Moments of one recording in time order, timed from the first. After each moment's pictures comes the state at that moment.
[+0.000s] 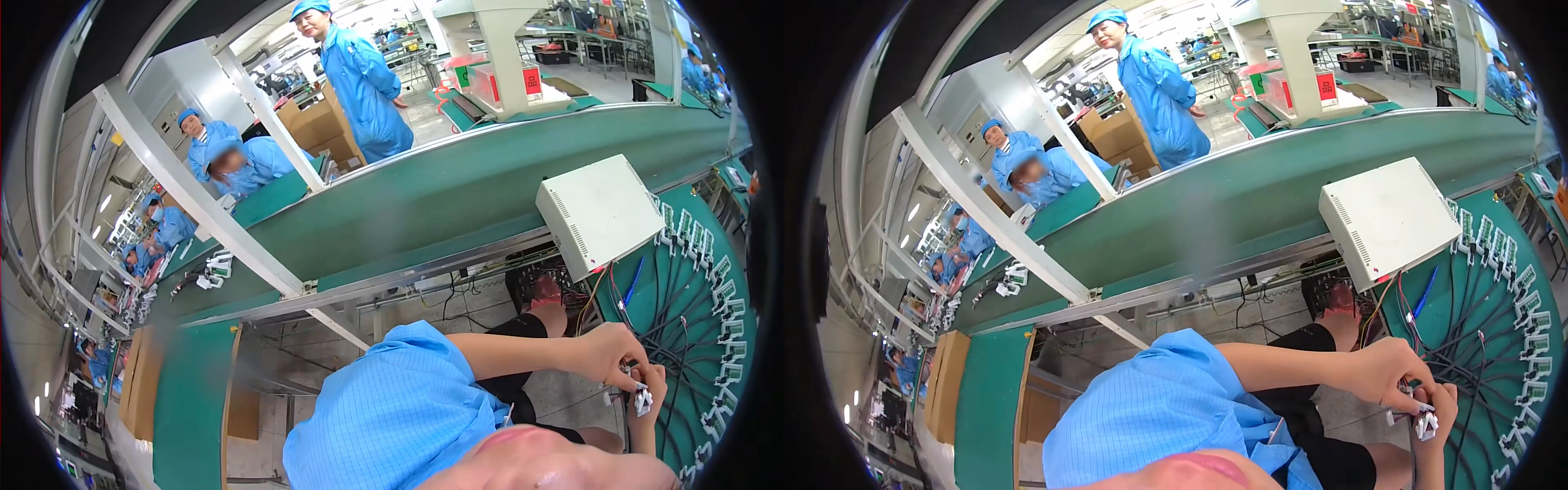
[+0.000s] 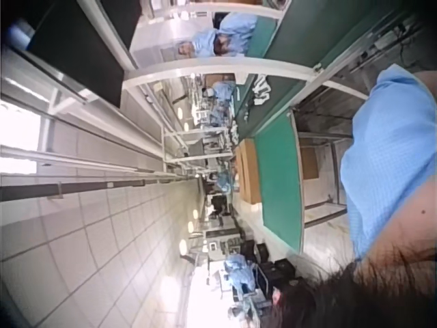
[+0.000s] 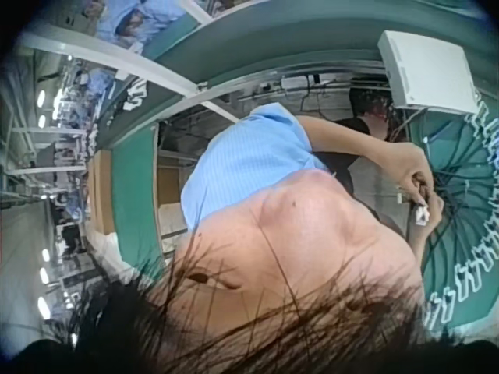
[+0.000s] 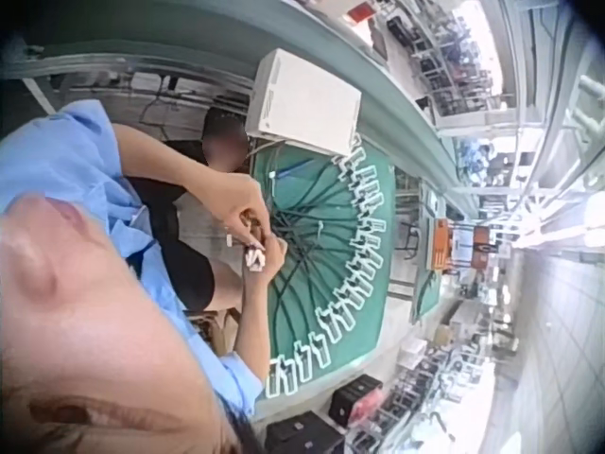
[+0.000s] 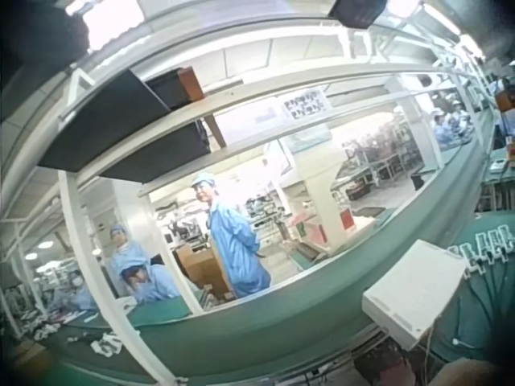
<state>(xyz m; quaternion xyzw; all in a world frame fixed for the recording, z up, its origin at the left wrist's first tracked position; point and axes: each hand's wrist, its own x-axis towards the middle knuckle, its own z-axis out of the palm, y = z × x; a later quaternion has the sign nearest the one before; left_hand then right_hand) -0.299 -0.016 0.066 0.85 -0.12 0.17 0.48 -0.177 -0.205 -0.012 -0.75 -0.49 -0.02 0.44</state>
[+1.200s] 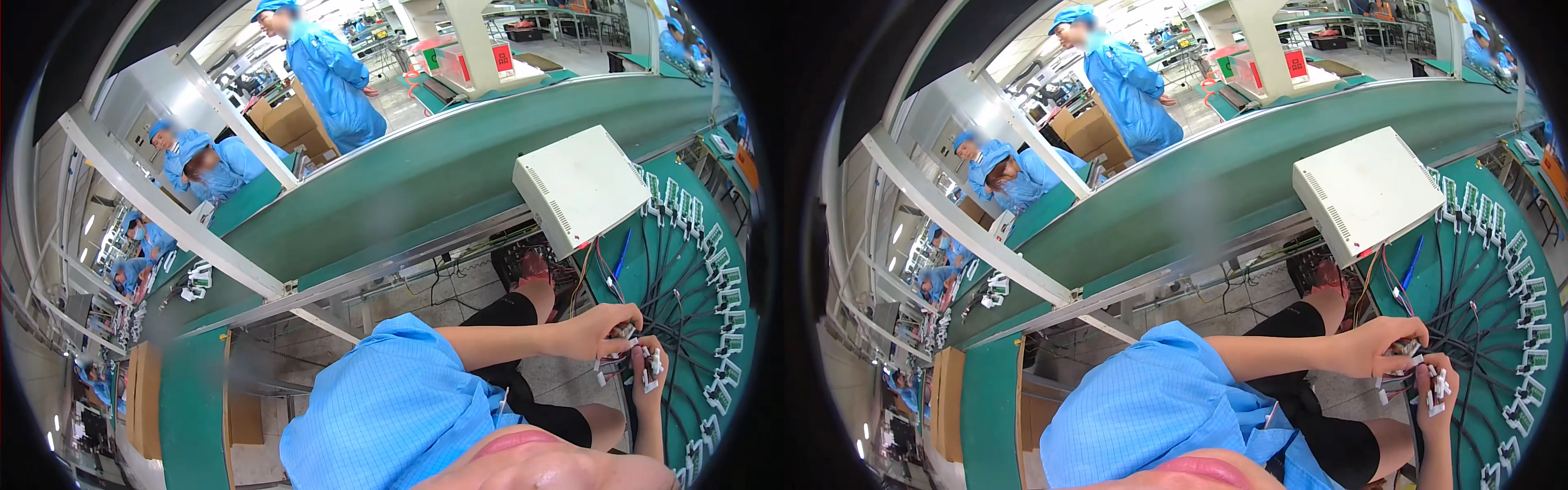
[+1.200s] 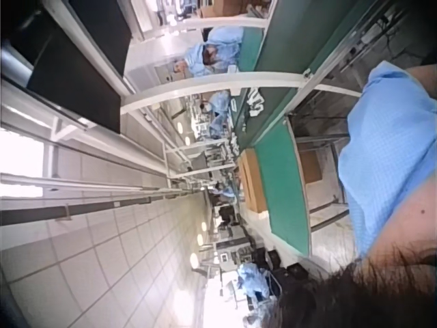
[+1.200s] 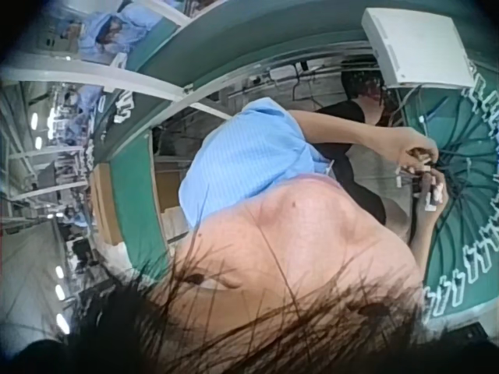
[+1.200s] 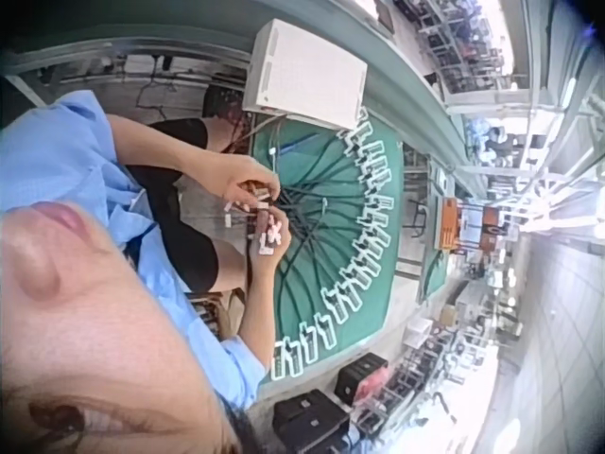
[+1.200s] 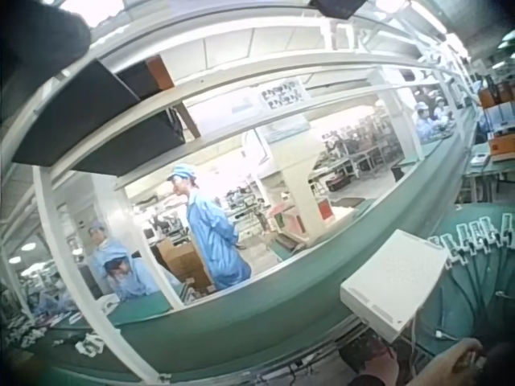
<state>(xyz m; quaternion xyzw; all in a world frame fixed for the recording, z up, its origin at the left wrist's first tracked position) -0.292 -0.015 0.037 0.79 -0.09 0.16 0.58 -0.176 -0.211 0.000 -0.74 -0.44 0.10 0.50</state>
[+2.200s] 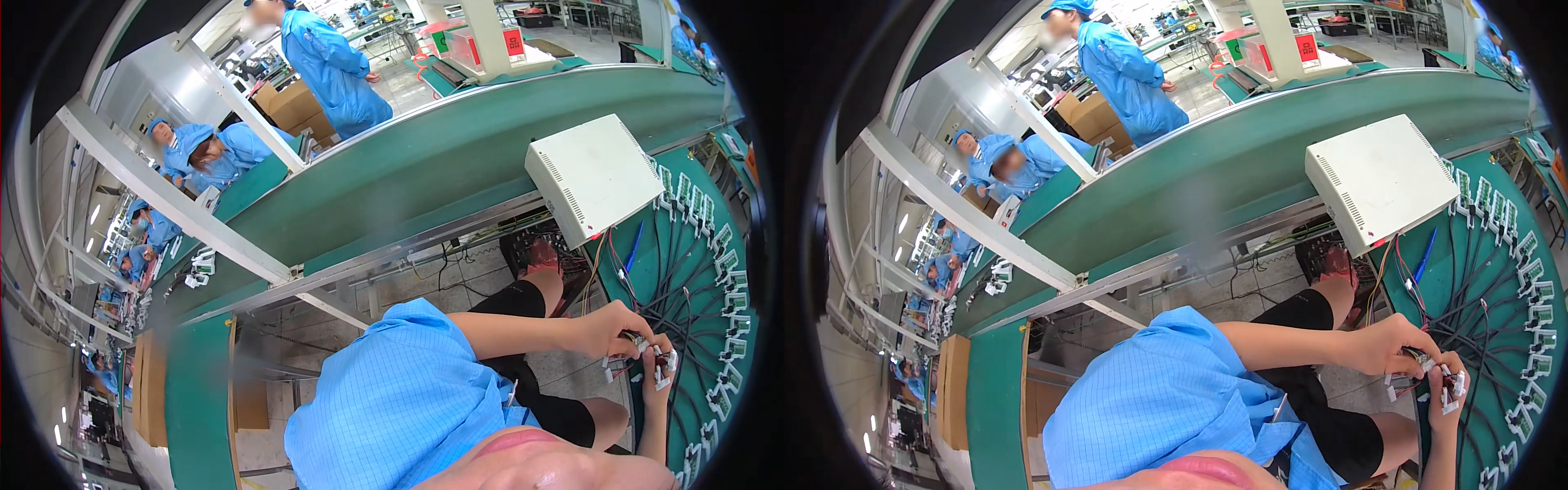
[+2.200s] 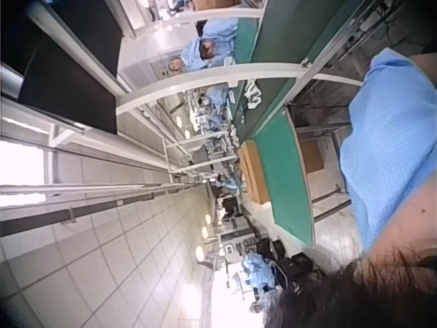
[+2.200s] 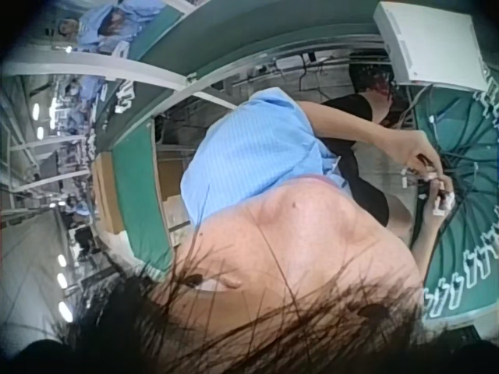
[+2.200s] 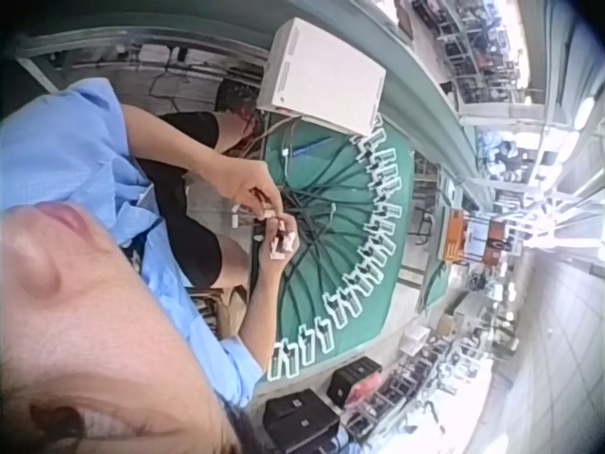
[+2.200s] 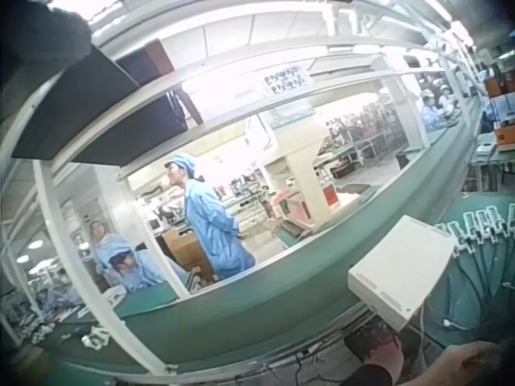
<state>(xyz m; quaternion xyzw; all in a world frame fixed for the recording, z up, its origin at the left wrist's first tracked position) -0.286 -0.014 0.020 0.76 -0.15 0.15 0.61 -0.164 -0.215 -0.019 -0.70 -0.43 0.14 0.56</state>
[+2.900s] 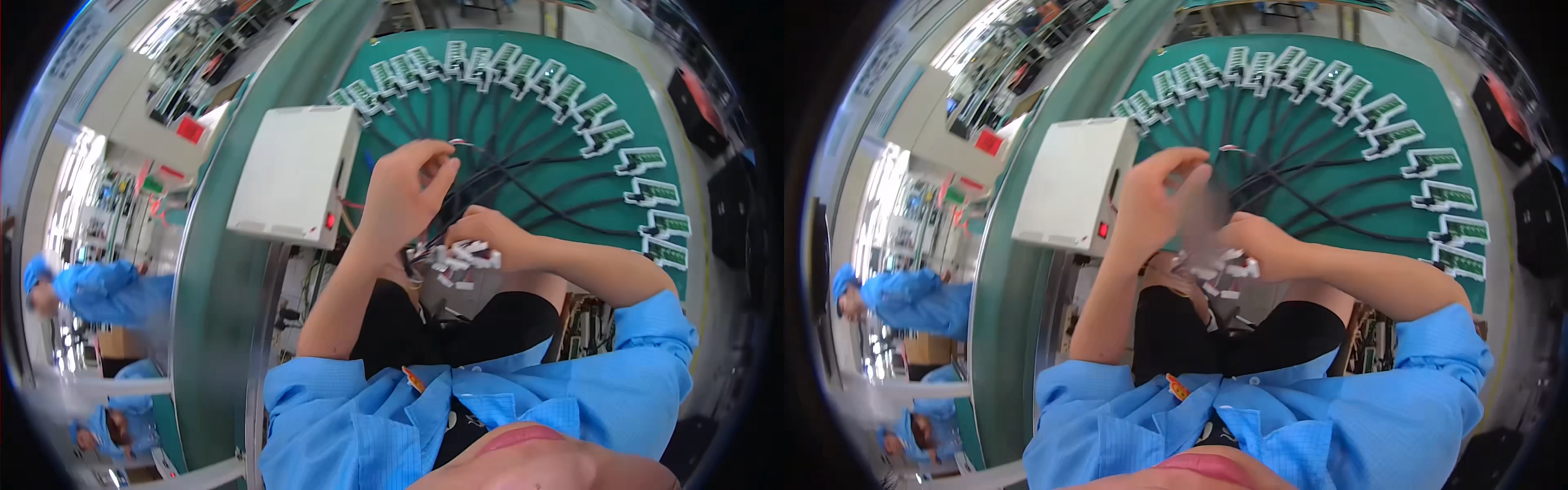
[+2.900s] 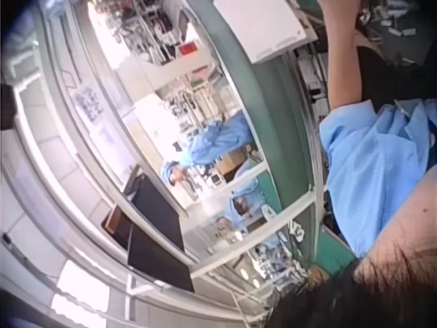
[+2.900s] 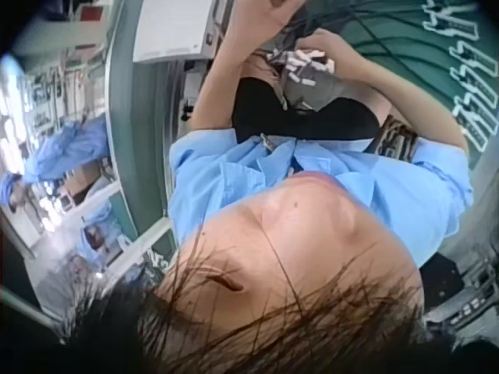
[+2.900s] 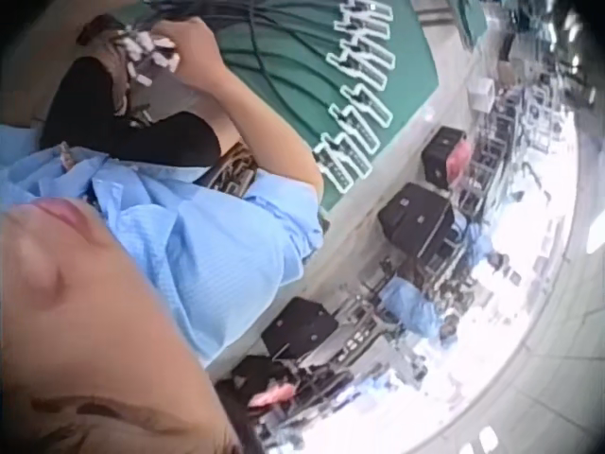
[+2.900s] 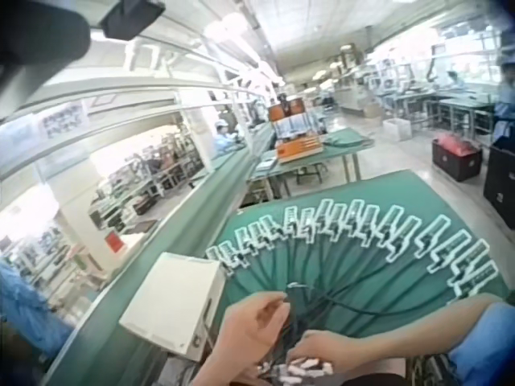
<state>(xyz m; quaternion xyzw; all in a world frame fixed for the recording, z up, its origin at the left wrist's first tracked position) -0.199 -0.029 0.099 0.89 -0.13 0.15 0.40 -0.170 -0.208 -0.009 -0.70 -0.57 0.05 0.43</state>
